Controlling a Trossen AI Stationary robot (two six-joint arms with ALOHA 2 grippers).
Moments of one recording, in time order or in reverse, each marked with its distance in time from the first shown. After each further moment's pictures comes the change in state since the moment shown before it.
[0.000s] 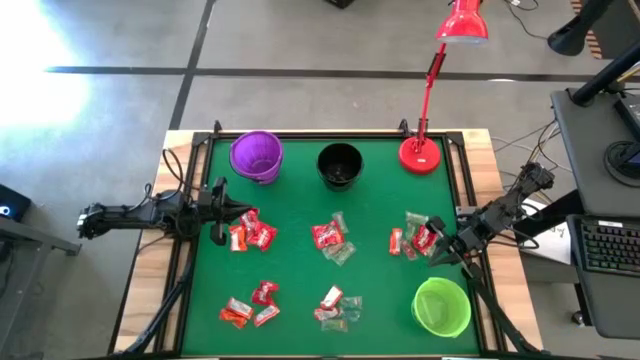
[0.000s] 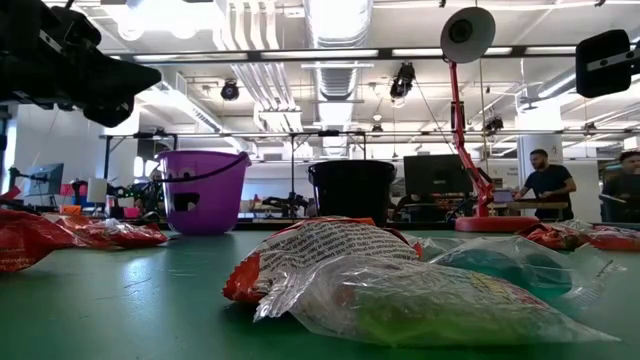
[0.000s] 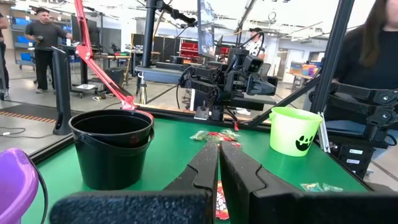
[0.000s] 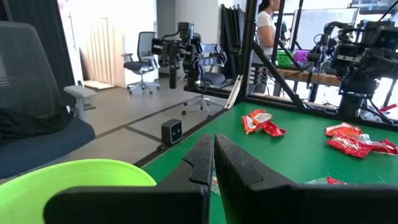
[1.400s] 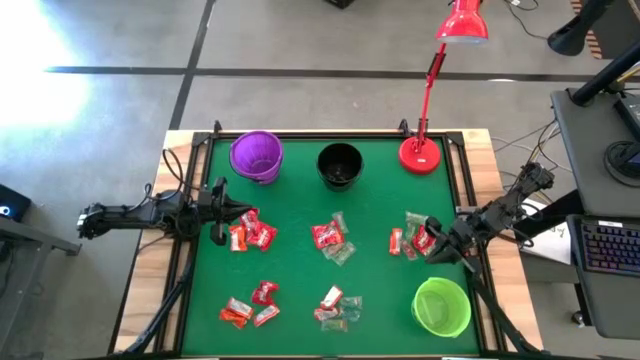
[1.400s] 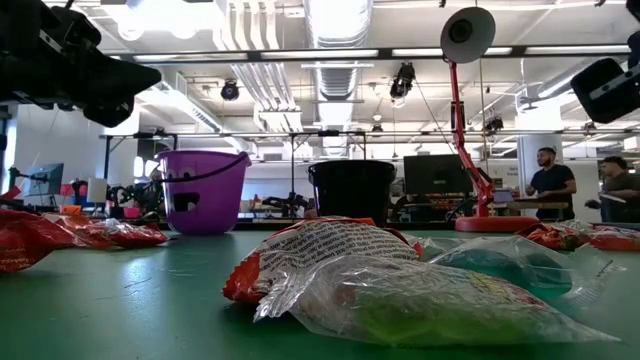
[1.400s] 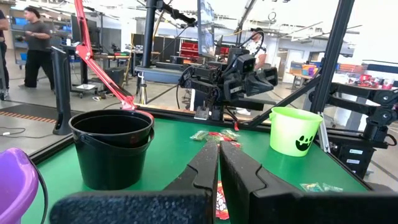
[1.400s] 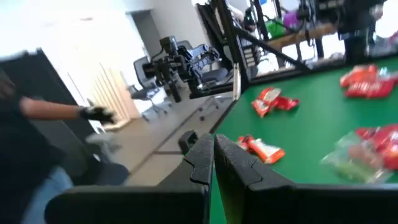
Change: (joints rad) left arm 0.000 0.000 0.000 0.000 0.000 0.000; right arm 0.000 0.000 0.000 0.010 0.058 0.418
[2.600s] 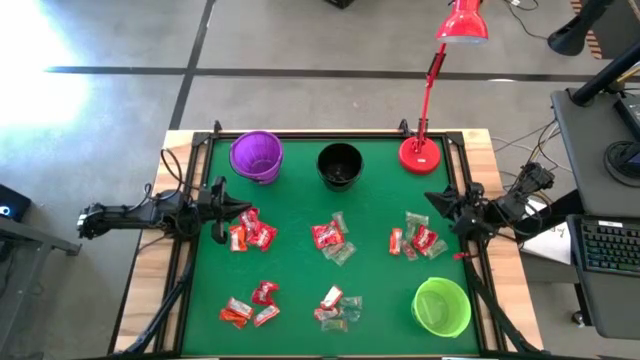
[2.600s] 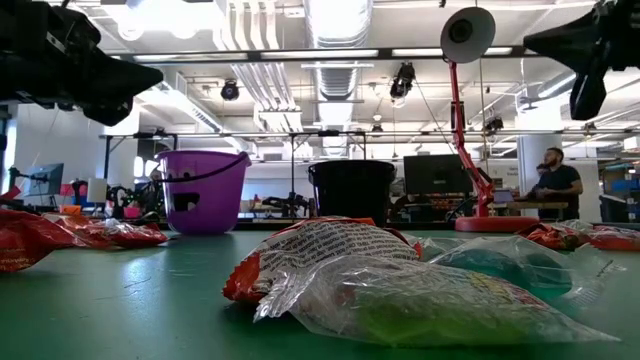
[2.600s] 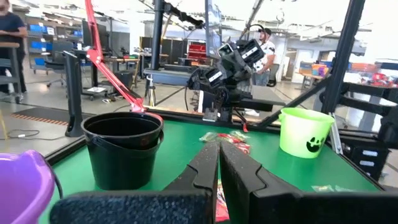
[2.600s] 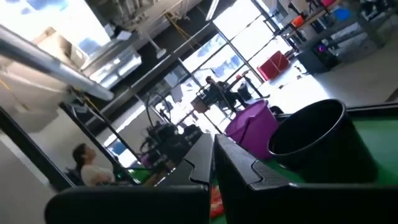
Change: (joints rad) left arm 0.000 0.000 0.000 0.021 -0.037 0.019; right arm 0.000 0.000 0.017 0.382 0.895 -0.002
